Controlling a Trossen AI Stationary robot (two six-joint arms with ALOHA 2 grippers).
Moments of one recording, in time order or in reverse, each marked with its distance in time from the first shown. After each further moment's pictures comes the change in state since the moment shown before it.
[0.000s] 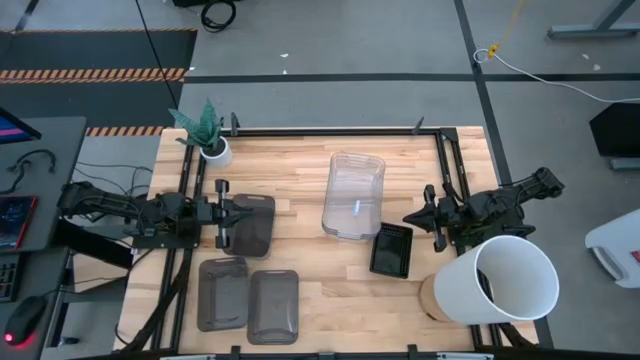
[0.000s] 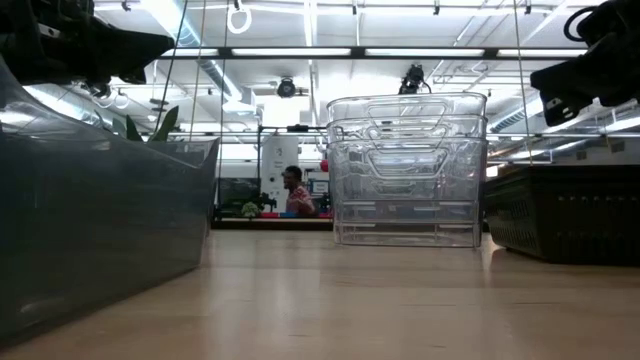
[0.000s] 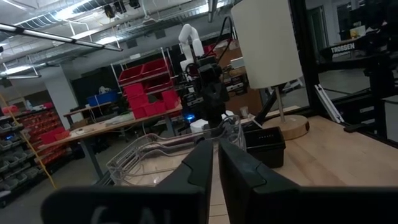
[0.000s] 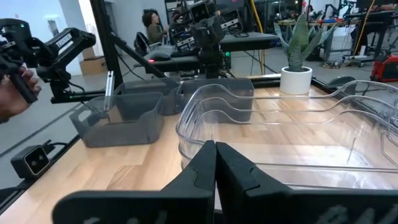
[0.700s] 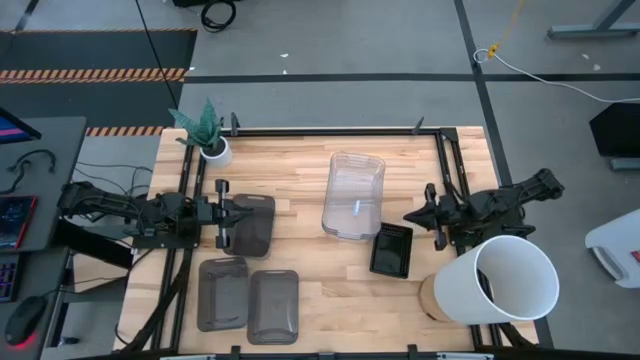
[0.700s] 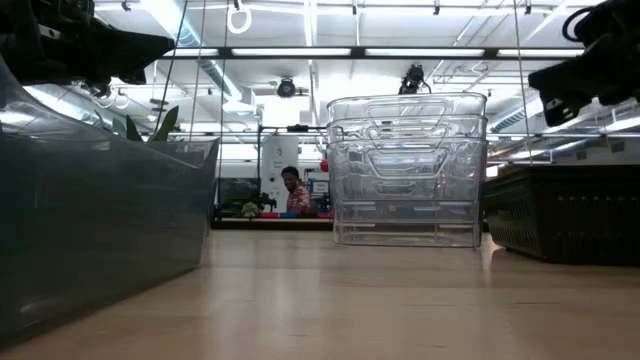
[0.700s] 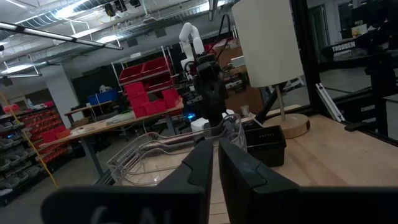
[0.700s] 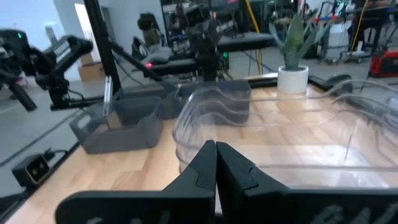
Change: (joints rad) left arm -0.002 0.000 0.000 -0.005 -0.006 0.000; right arm -0.017 -0.013 0.014 -0.028 -0.008 0.032
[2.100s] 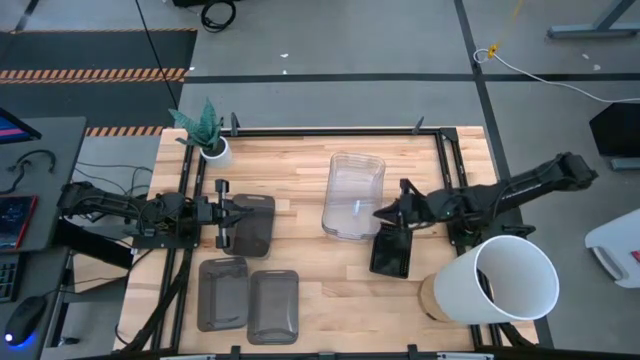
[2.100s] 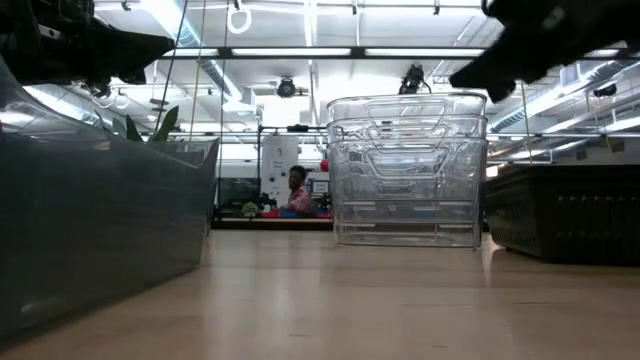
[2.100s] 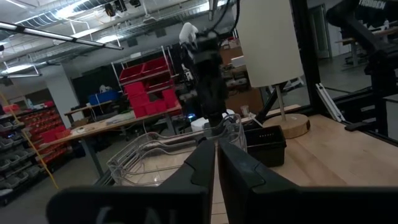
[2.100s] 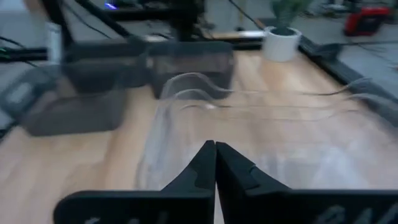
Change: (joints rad) left arm 0.000 0.000 0.000 0.000 0.000 0.000; right arm -0.156 0.834 0.318 0.252 -0.051 -0.026
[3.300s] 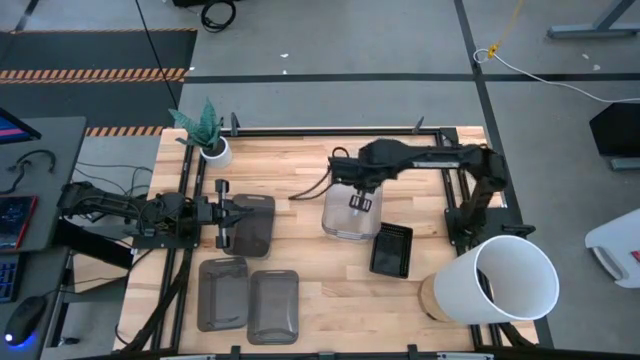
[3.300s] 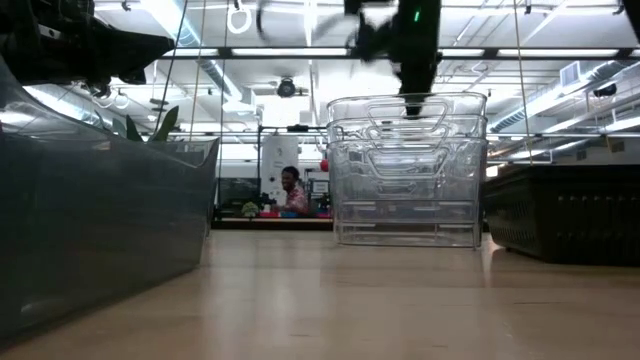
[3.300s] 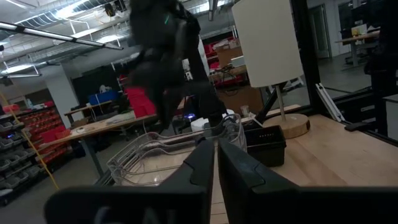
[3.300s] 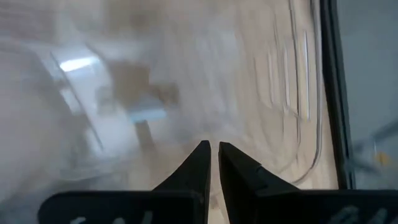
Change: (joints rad) left arm 0.000 0.000 0.000 0.000 0.000 0.000; right arm -0.297 0.955 1.325 -1.513 0.024 0.136
